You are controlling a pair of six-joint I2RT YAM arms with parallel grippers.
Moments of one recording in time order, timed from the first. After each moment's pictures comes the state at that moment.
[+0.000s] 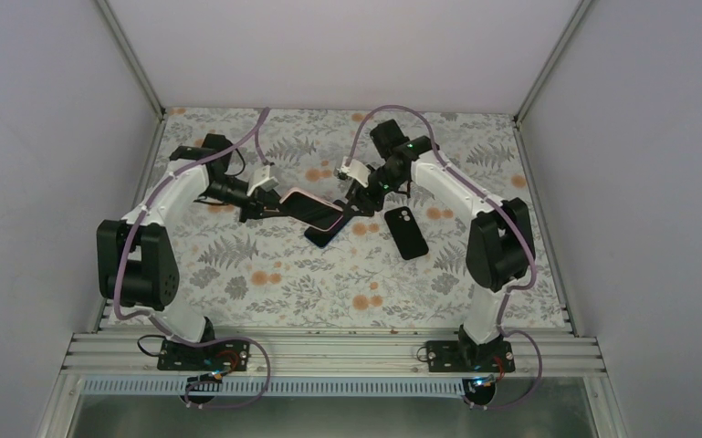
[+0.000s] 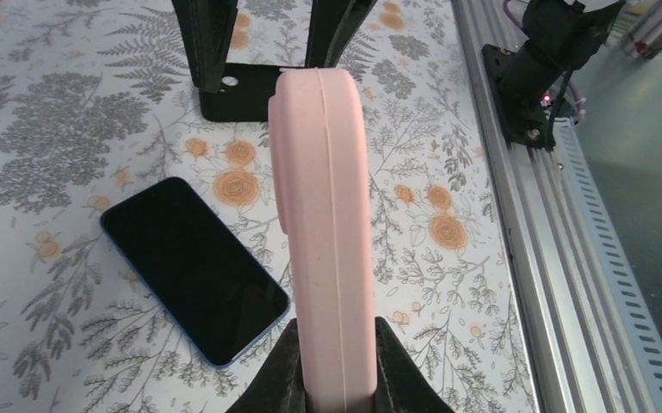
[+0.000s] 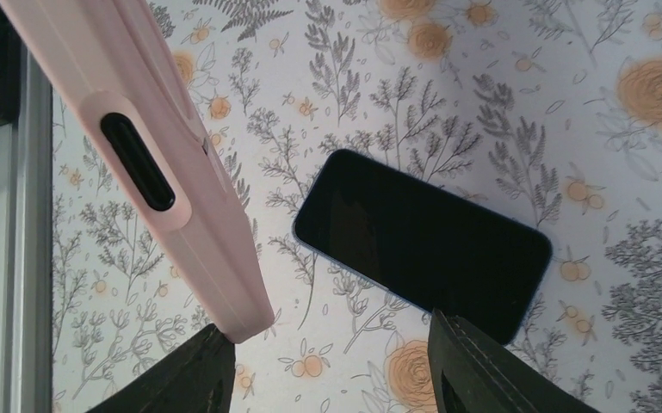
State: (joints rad) left arm -0.12 1.61 1.27 -1.13 1.06 1.15; right arm 0.50 1.86 1.58 -0.92 -0.61 -0.71
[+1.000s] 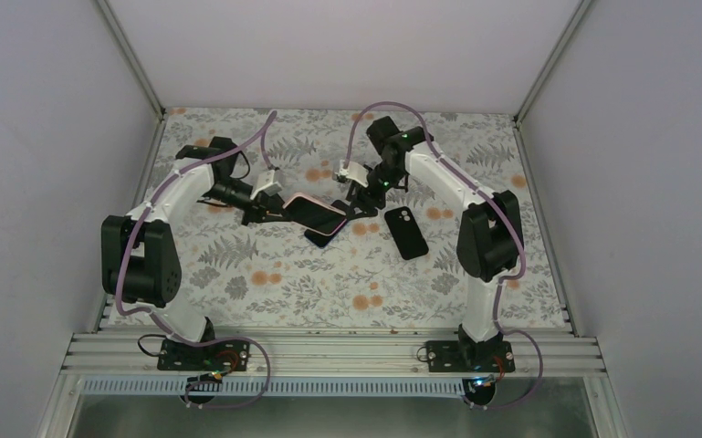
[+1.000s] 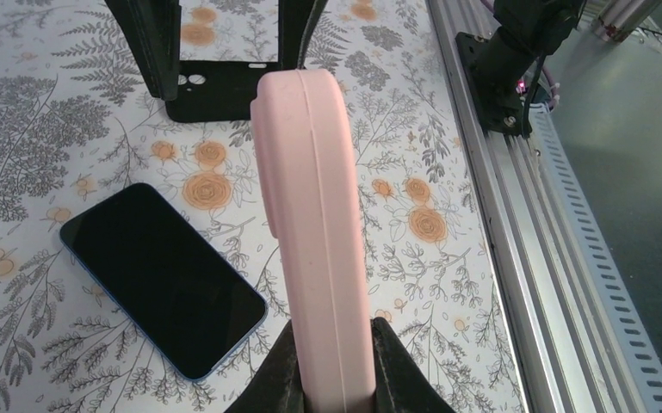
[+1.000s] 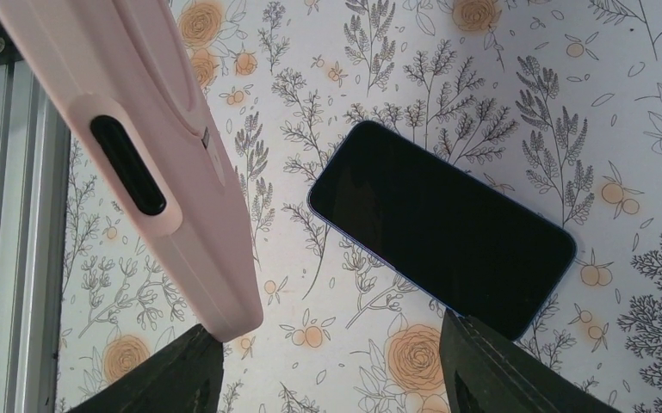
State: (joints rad) left arm -0.15 1.65 1.29 -1.21 1.06 1.25; right arm 0.49 1.96 1.71 -1.11 -0.61 -0.88
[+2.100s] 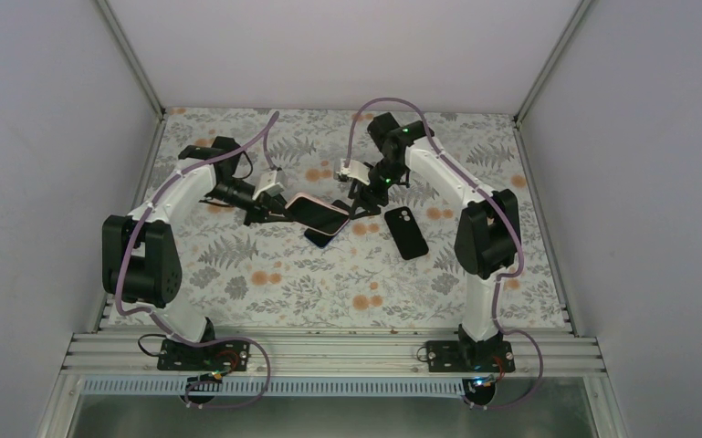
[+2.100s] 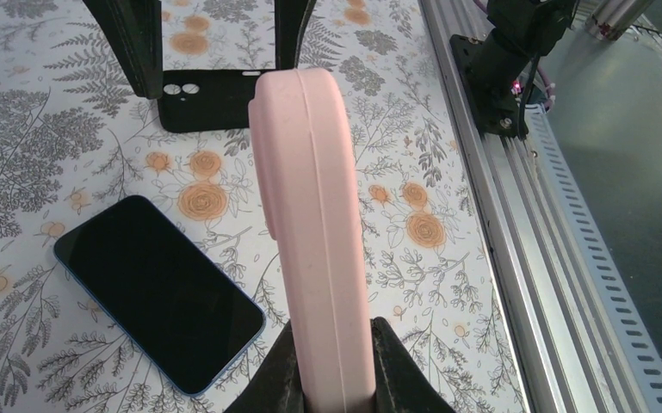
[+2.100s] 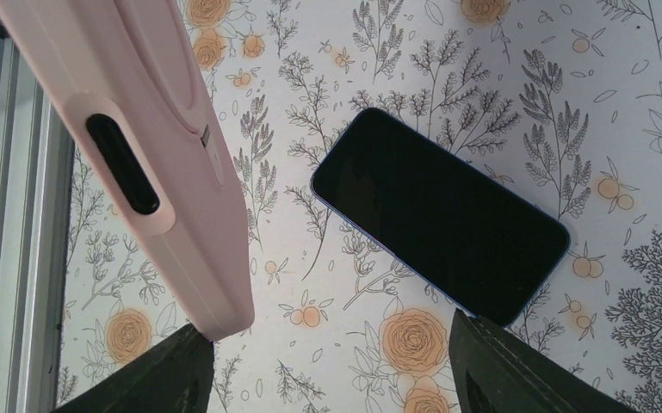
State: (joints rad) left arm -0.16 1.65 1.29 -1.19 1.07 1.25; right arm 0.48 1.98 1.79 -1.20 -0.60 -0.95
